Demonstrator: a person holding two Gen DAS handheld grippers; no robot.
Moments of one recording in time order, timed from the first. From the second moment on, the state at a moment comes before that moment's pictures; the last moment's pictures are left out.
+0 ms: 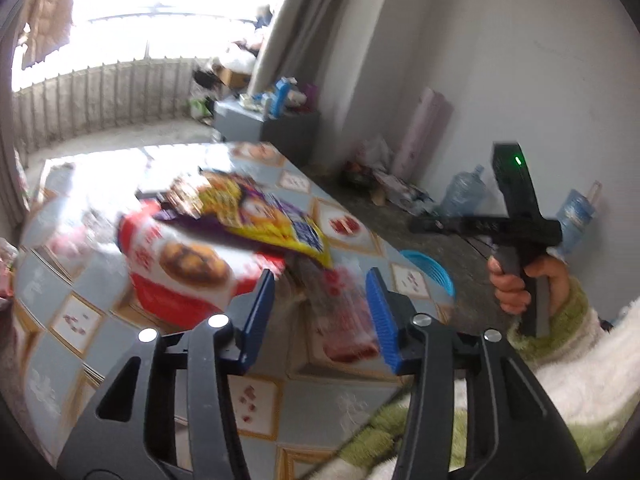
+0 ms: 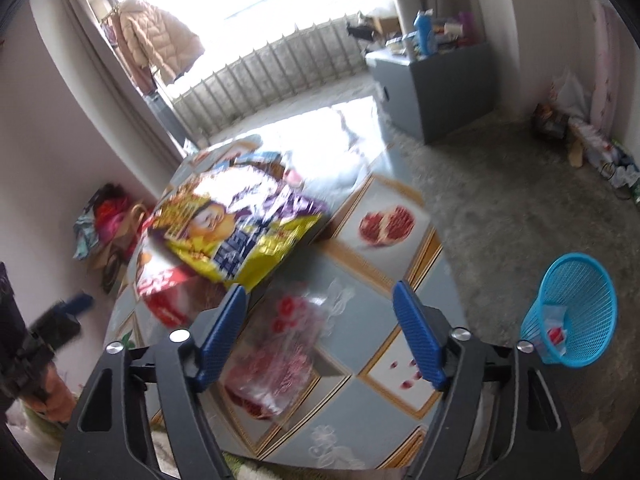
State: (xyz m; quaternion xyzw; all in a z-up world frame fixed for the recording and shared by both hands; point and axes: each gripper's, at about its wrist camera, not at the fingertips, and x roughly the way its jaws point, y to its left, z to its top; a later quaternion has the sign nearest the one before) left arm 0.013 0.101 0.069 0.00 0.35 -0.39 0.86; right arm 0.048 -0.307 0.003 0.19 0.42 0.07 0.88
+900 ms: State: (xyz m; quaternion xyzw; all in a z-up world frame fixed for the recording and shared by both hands) left arm 0.043 -0.022 -0.050 0.09 0.48 -0.39 0.78; right arm 0.041 -0.331 -0.089 0.33 0.52 0.10 0.78
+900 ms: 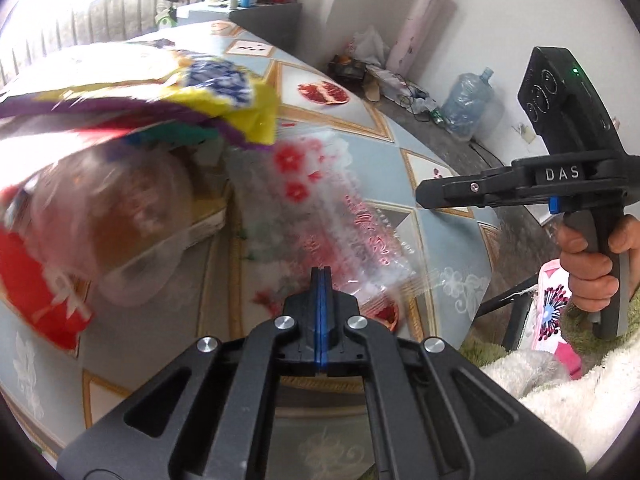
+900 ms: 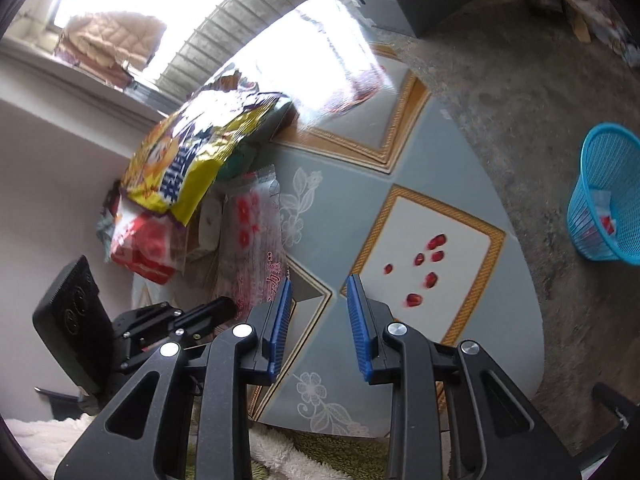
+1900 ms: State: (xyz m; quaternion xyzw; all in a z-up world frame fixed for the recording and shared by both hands) left arm 0.059 -0.042 -0.046 0.10 0.50 -0.35 0.79; right arm 0.045 -0.339 -0.090 0.32 0.51 0.13 0.79
